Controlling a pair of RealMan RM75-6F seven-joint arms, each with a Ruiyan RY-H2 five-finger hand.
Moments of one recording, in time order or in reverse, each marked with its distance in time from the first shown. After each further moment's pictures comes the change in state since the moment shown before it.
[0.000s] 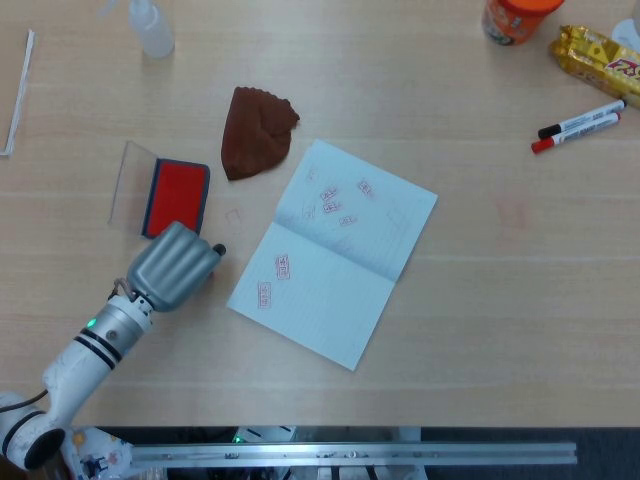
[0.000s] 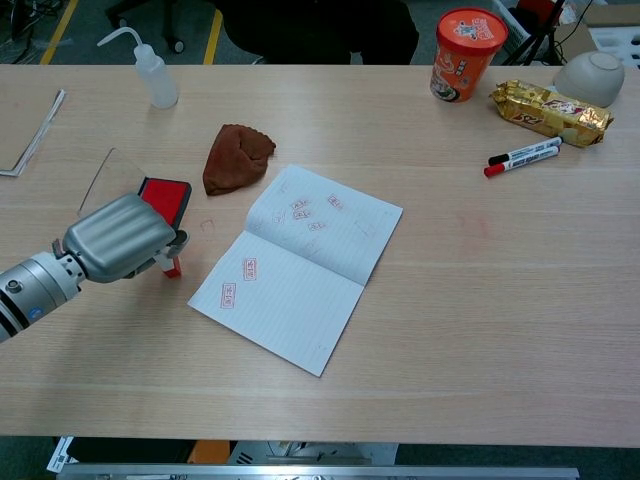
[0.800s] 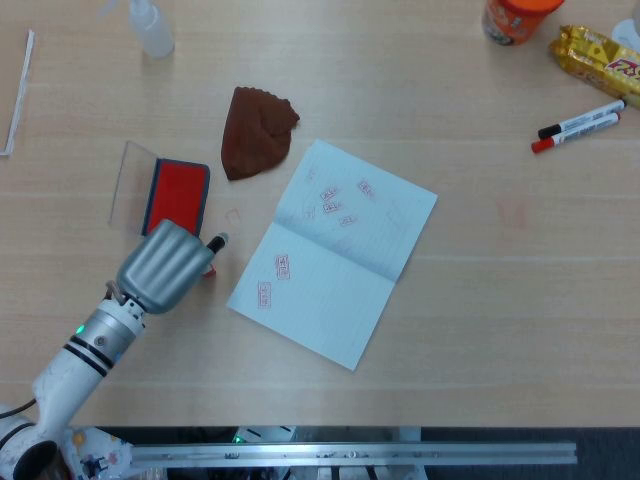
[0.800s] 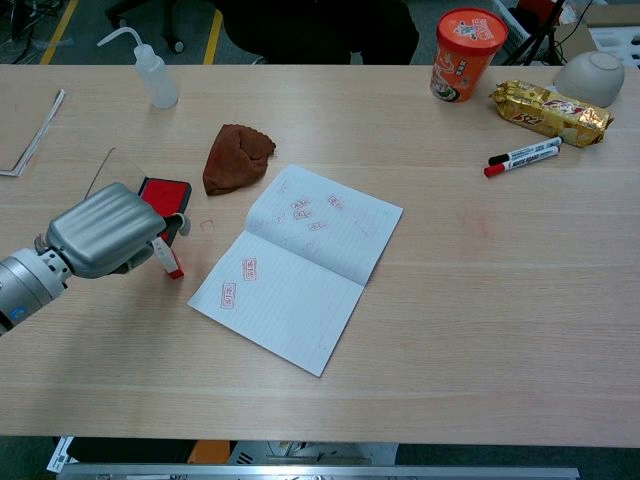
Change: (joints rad) left arm 0.034 0.075 -0.024 -0.135 0.003 0.051 0.002; right arm -0.004 0.012 0.009 -0.012 0.008 0.013 0.002
